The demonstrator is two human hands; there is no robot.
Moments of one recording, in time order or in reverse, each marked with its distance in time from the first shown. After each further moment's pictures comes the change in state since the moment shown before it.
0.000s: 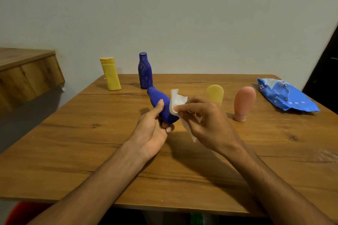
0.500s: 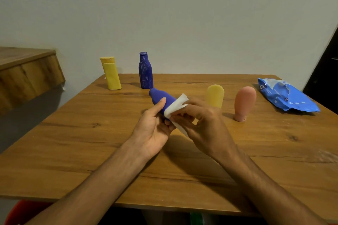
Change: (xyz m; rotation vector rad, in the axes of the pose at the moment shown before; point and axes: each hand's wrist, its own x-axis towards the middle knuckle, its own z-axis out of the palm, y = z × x) left_hand -0.007 0.006 0.004 -0.107 -0.071 -0.062; right_hand -0.005 -0.006 0.009 0.014 0.126 -0.155
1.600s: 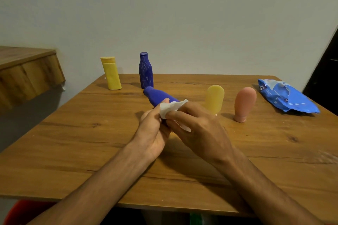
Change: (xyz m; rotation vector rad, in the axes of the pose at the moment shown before) left_hand -0.005 -0.004 -0.002 -0.023 0.013 0.061; right_hand -0.004 -0.002 0.008 -0.270 0.015 -0.222
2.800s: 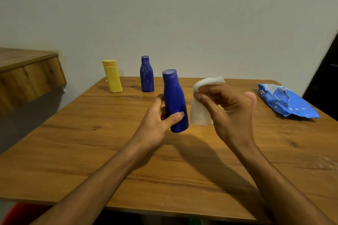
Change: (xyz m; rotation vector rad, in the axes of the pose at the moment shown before) left_hand 0.005 0.009 -0.007 0.988 -0.179 0.444; right_hand 0.014 0.026 -0.029 0.427 0.328 0.401
